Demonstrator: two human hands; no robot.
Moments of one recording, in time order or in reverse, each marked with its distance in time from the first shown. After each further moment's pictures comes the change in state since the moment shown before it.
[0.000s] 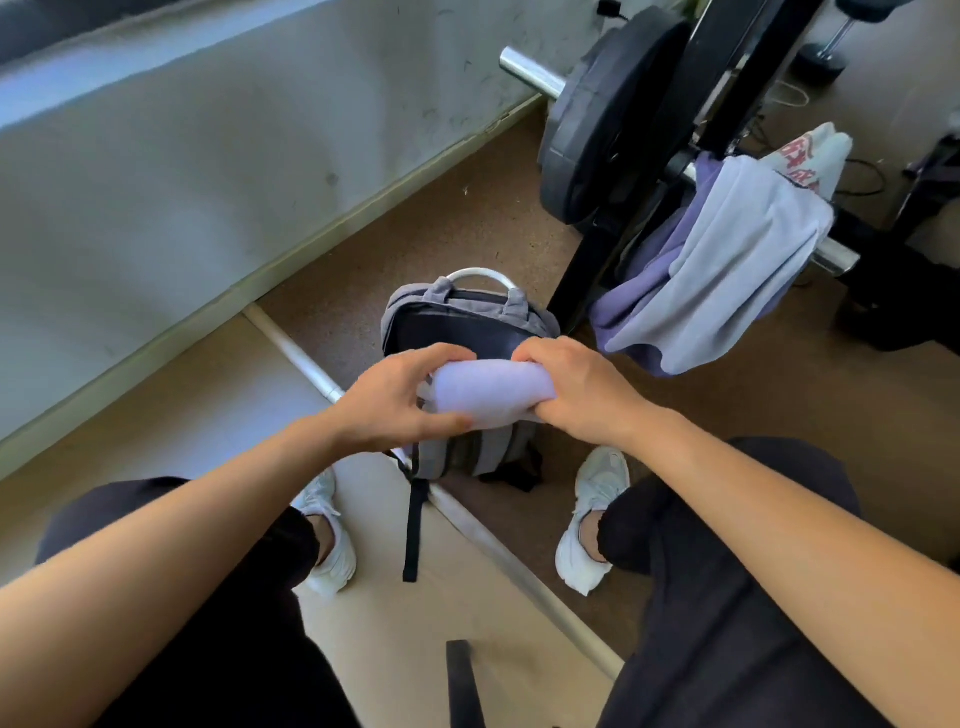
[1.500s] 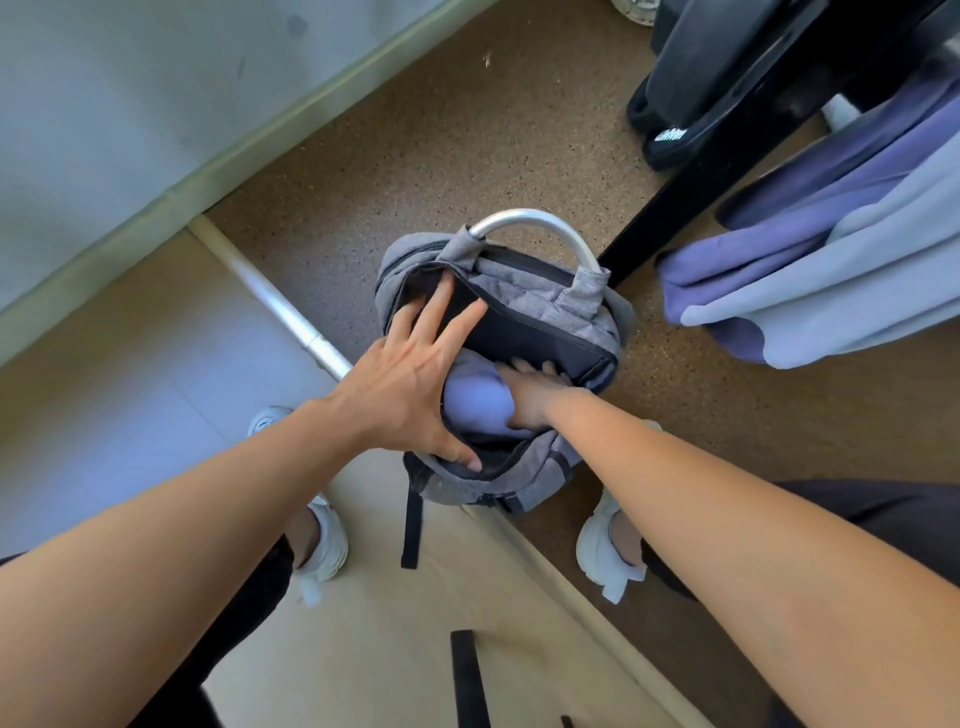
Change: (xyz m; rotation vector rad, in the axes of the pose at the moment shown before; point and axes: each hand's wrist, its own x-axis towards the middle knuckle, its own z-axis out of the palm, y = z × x) left_hand 0.081 -0.107 0.042 0.448 -0.166 -0.083; right_hand 0.148 0.113 0.200 -0.283 -0.718 0.380
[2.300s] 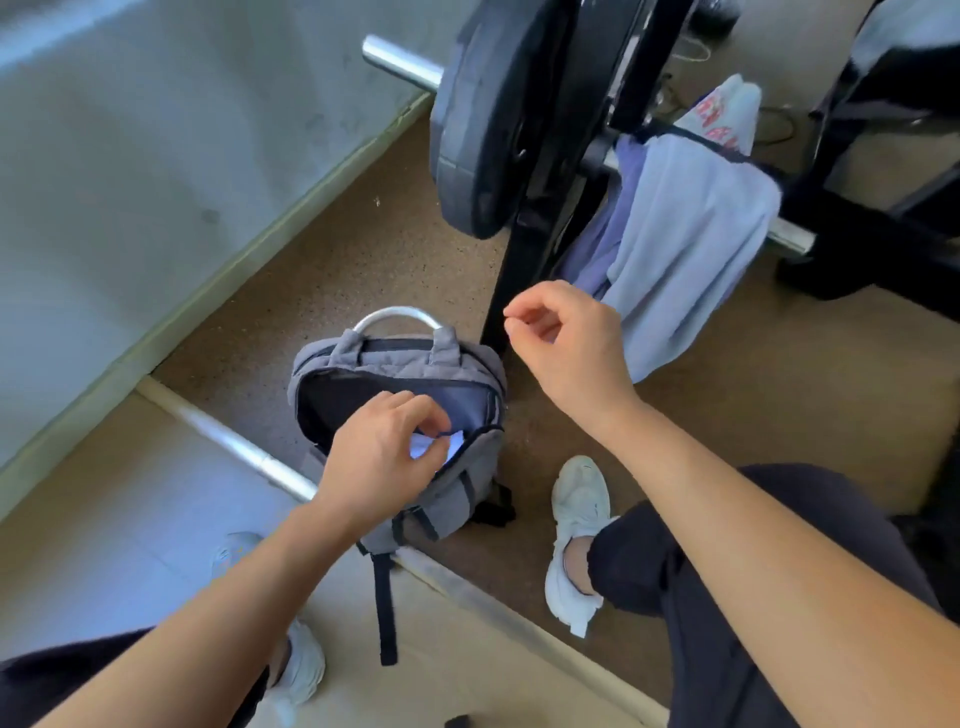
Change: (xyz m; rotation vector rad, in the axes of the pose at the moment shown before) left_hand -0.002 0.096 -0.029 -0.172 0.412 0.146; right_hand -0.239 0.055 -0.106 0.752 1.308 -0.191
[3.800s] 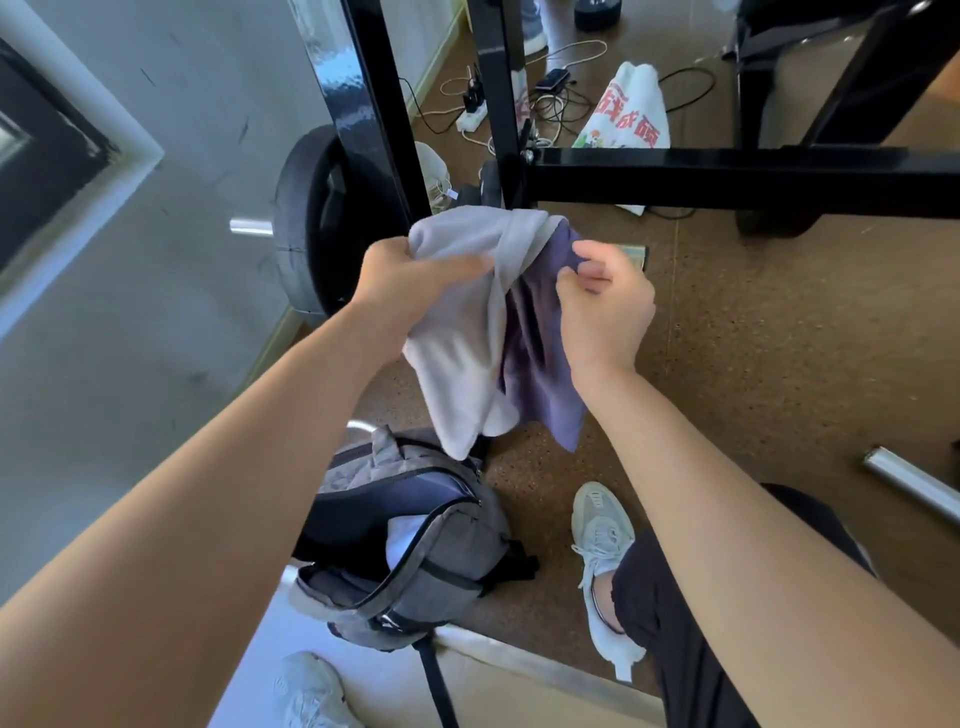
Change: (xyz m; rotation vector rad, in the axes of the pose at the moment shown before) left_hand 0.236 0.187 -0.051 -0.516 -0.050 -0.463; right_hand 0.052 0.086 -0.101 0.392 0.728 0.511
